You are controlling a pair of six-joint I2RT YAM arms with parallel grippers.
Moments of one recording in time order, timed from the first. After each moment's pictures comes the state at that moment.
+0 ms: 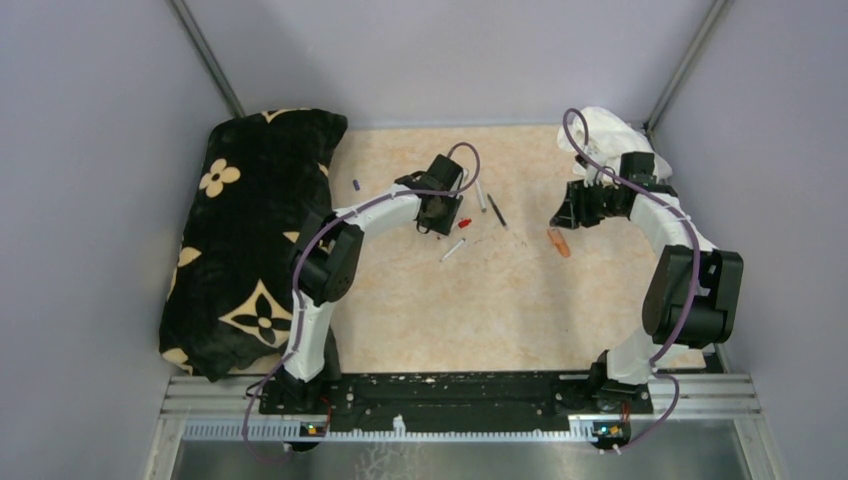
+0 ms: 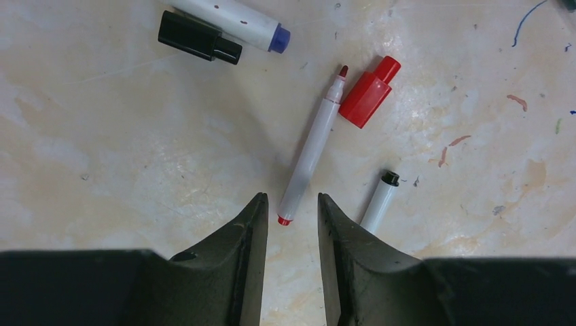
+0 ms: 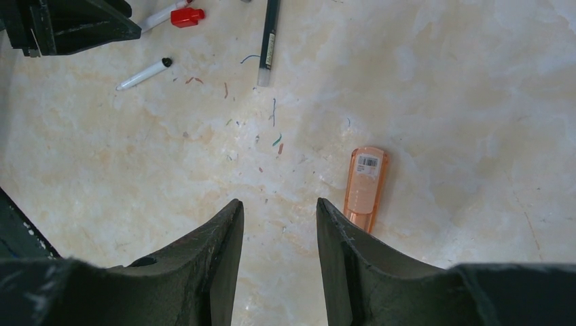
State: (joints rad) left arm -0.65 2.12 1.61 -0.52 -0.05 -0.18; right arm -0.13 1.60 1.13 -0.54 -0.73 -0.29
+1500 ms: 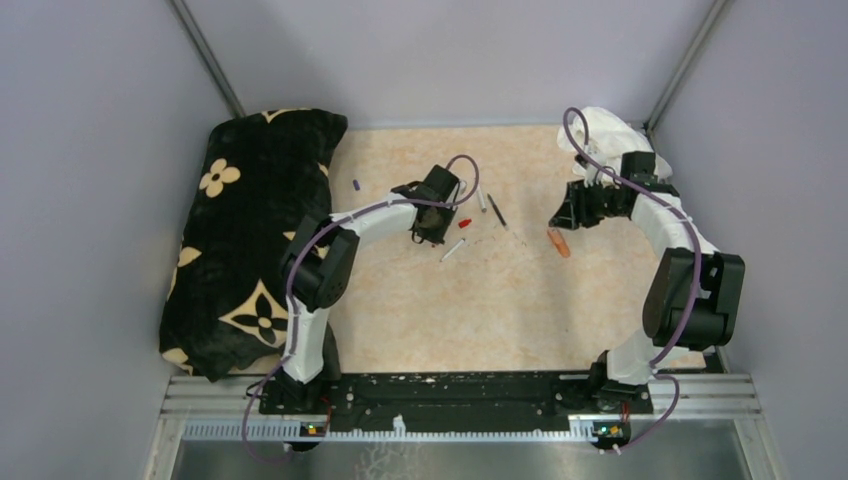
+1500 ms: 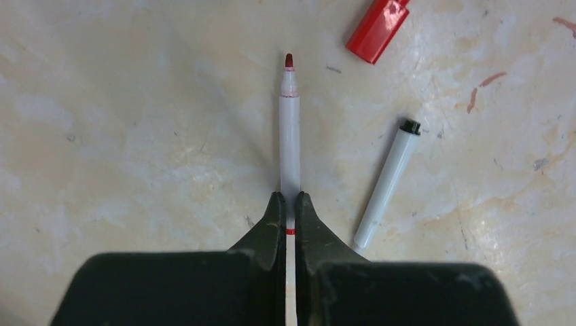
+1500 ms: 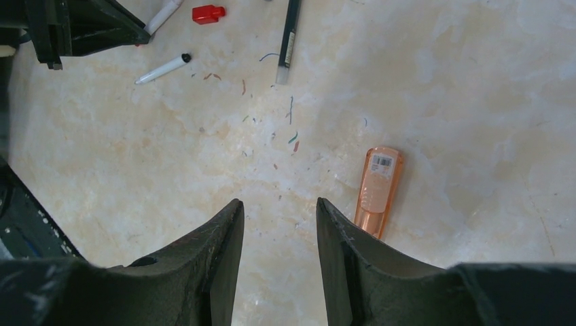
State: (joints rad) left arm -0.66 2.08 1.51 -0.49 -0.08 -0.12; right arm -0.13 1.59 1.13 -0.55 -0.76 -0.30
